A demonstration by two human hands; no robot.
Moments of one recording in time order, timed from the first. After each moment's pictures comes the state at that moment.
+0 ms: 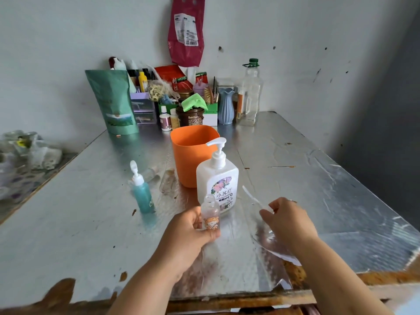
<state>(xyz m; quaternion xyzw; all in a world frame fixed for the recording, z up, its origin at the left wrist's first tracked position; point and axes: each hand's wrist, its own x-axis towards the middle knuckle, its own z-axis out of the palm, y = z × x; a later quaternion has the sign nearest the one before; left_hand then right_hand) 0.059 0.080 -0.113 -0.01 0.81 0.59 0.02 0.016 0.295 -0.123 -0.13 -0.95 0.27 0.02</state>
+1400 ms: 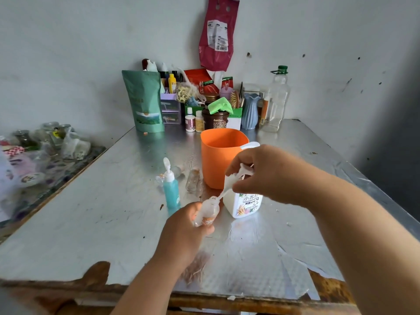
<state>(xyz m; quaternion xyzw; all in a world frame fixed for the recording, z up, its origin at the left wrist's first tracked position) 0.074 0.040 -0.094 -0.11 0.91 0.40 -0.03 0.034 0.202 0.028 0.22 -0.94 0.26 -0.02</state>
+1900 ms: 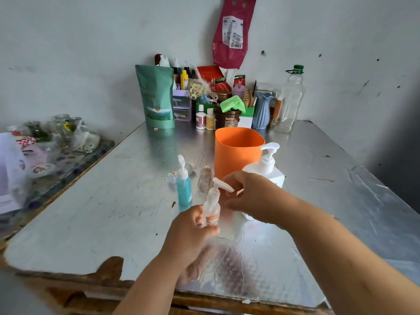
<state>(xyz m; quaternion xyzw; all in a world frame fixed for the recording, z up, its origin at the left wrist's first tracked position) 0.062 0.014 -0.120 -0.10 0.89 0.45 -0.02 0.009 0.162 -0.037 0.18 -0.92 0.33 -0.10</state>
